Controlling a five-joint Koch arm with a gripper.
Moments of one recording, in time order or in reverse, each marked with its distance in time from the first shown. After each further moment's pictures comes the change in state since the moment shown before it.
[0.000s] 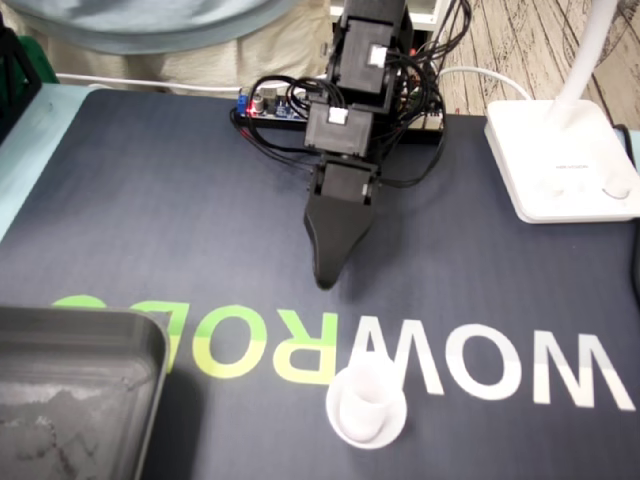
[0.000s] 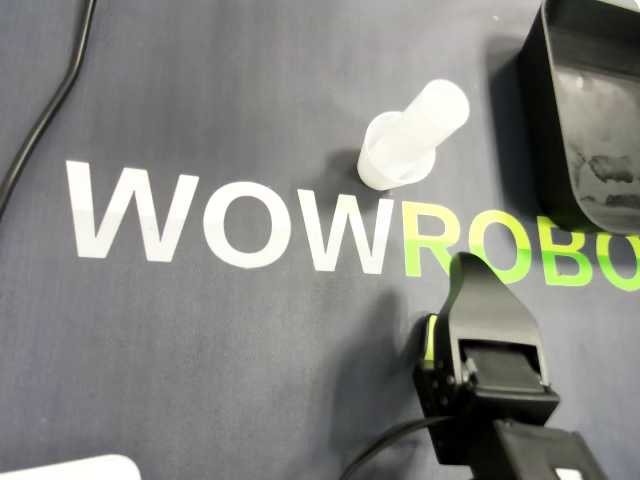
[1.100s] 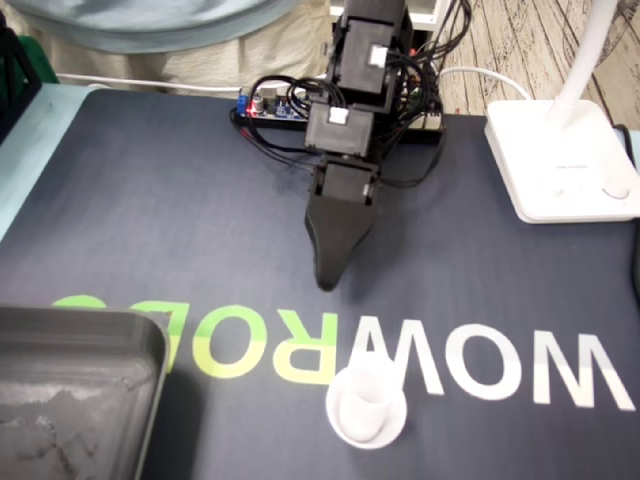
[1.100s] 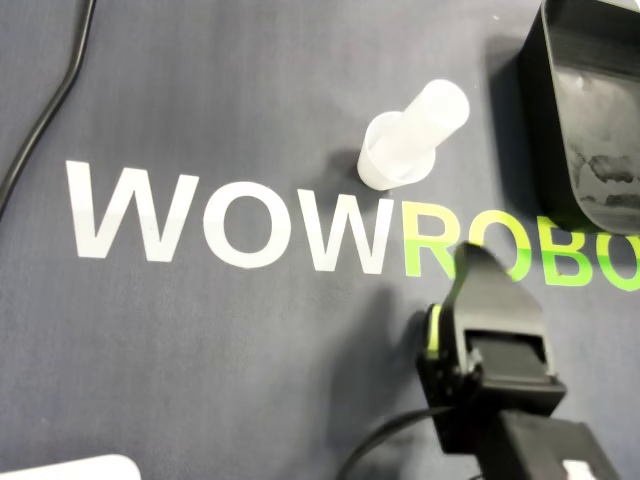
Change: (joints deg) arm 0.2 0.0 -5.8 -0.8 -0.7
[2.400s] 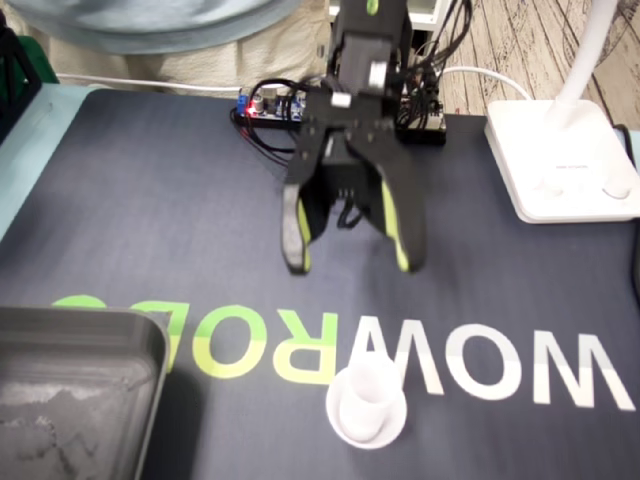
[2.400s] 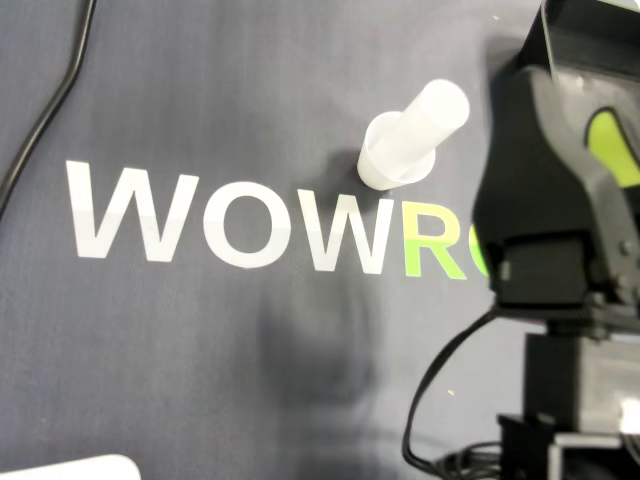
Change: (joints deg) arm -3.0 -25.2 -4.4 -64.2 -69.0
